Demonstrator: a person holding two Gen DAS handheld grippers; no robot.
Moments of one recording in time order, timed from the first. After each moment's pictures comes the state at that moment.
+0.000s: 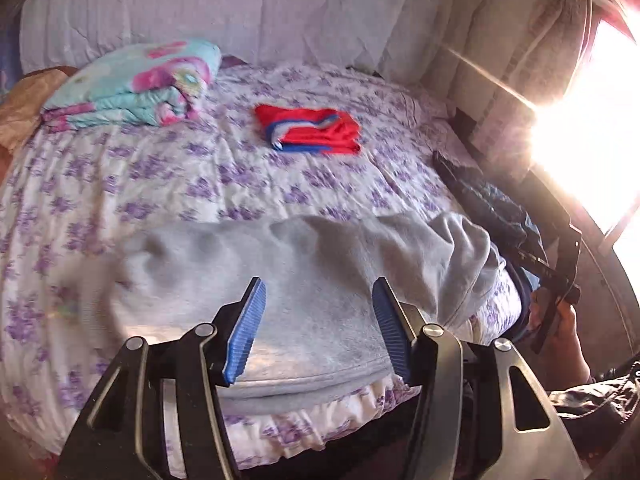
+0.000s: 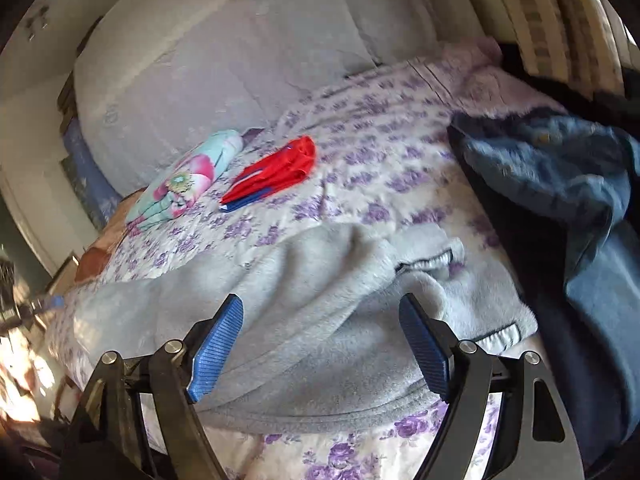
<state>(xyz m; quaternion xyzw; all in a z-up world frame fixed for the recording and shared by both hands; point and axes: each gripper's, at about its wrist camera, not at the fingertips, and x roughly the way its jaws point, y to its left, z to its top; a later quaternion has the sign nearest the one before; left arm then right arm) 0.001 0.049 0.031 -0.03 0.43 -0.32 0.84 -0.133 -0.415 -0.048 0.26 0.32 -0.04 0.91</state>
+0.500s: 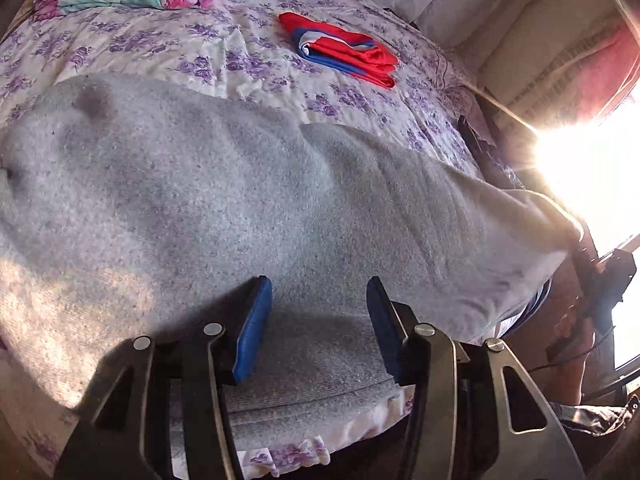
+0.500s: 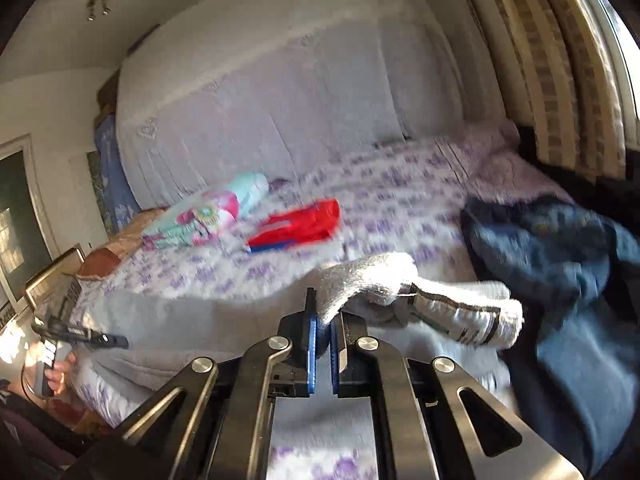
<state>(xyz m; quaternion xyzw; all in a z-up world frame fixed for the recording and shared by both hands) 0.031 0.050 -0.066 -0.09 0.52 -0.32 0.79 -0.183 -0.372 -0.035 0.16 0.27 -0.05 0.95</state>
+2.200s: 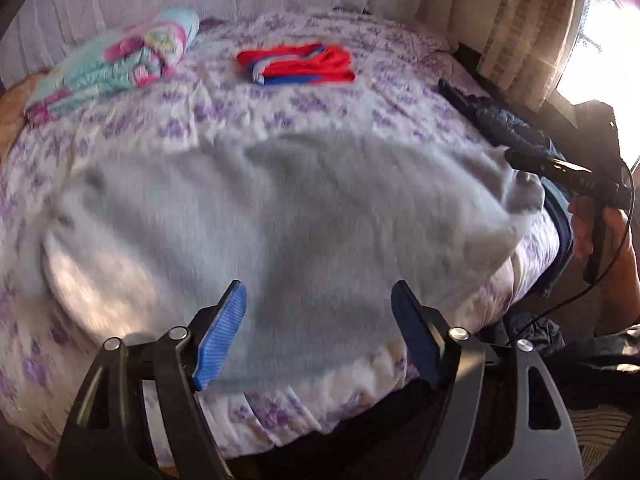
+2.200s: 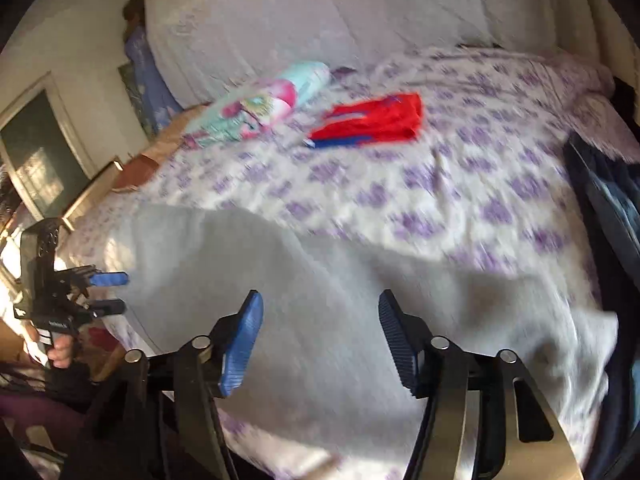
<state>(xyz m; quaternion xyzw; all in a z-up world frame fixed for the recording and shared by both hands) -0.032 0.007 -0.016 0.07 0.44 -0.30 0.84 -0.016 -0.314 0.003 0.11 0.37 0.15 0.91</state>
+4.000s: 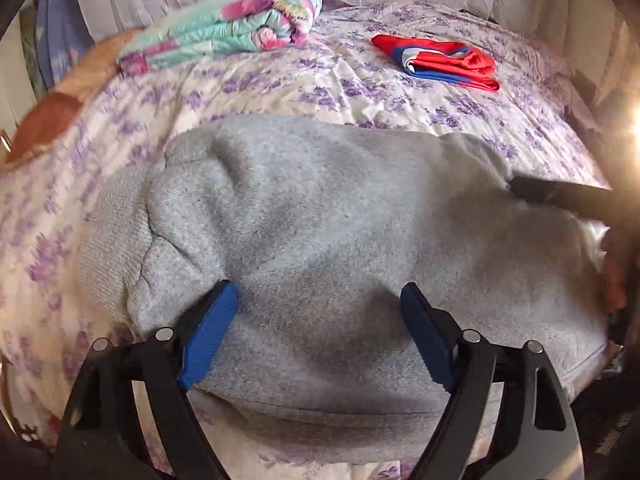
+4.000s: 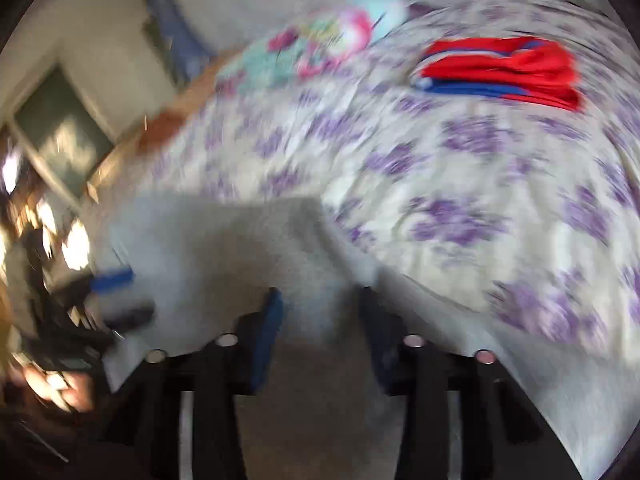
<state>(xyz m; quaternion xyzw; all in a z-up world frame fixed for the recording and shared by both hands) 0.027 0.060 -0.064 0.06 0.47 -0.11 0.87 0.030 -0.228 -0.040 0.17 0.38 0.20 0.89</state>
